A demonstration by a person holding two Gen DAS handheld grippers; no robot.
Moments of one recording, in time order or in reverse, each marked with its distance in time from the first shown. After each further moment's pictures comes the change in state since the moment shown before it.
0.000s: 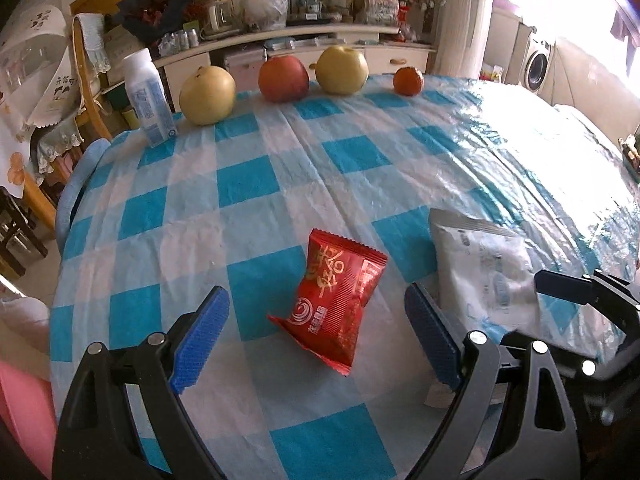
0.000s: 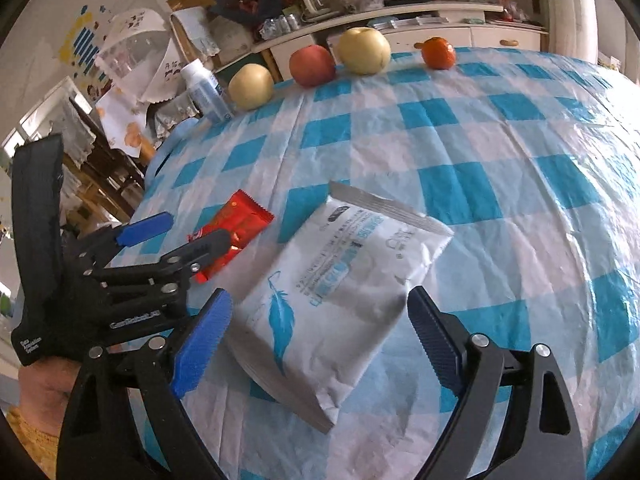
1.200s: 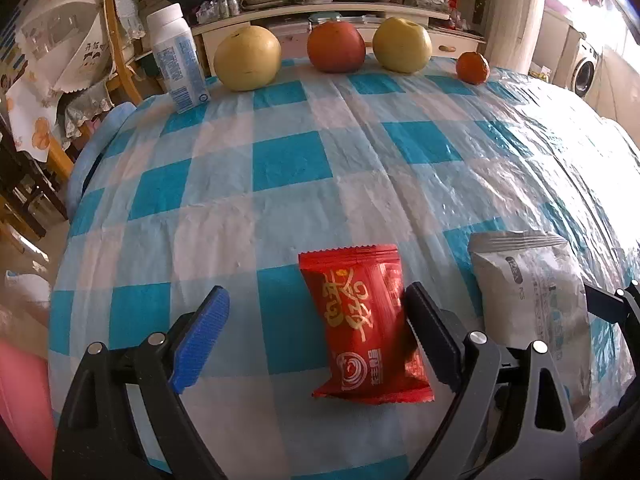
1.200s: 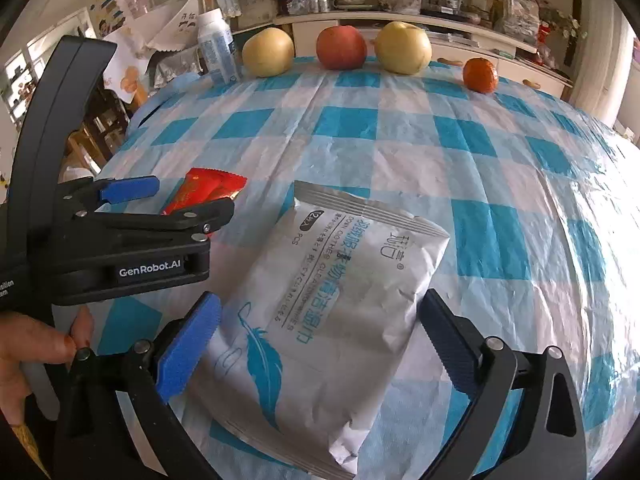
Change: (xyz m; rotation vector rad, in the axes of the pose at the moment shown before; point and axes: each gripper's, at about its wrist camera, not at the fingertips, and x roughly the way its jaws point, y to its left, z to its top) left arm 0.038 0.019 0.012 -0.112 0.083 0.119; right arm 0.043 0.018 0.018 -0.224 0.056 -0.094
